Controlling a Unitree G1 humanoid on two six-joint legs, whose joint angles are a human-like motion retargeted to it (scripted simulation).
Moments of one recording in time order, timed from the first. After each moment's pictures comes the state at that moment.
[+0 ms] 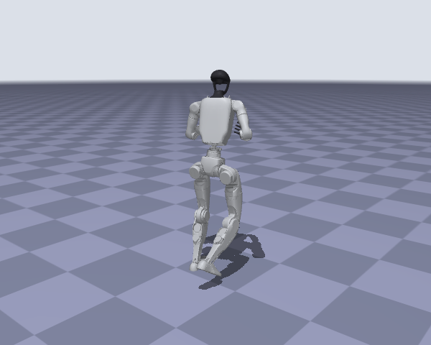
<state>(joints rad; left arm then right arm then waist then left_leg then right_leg) -0.36 0.33 -0.28 -0.45 -0.37 -0.25 0.13 0.24 -0.39 0.30 -0.51 0.55 -0.23 0.11 0.21 -0.08 0.20 -0.18 -0.06 0.12 0.42 -0.51 0.07 -0.09 -0.17 -0.14 0.98 -0.42 0.00</state>
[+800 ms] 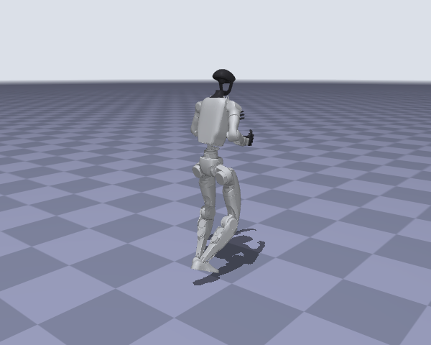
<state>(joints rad) -0.30 0.53 -0.27 -0.30 -0.49 -0.31 0.20 0.22 -0.43 0.39 -0.33 0.38 -0.24 -0.03 0.05 -0.03 0.33 -0.13 0.06 0.24 0.54 -0.54 0.07 -0.04 -0.10 0.01 1.01 -0.52 -0.09</state>
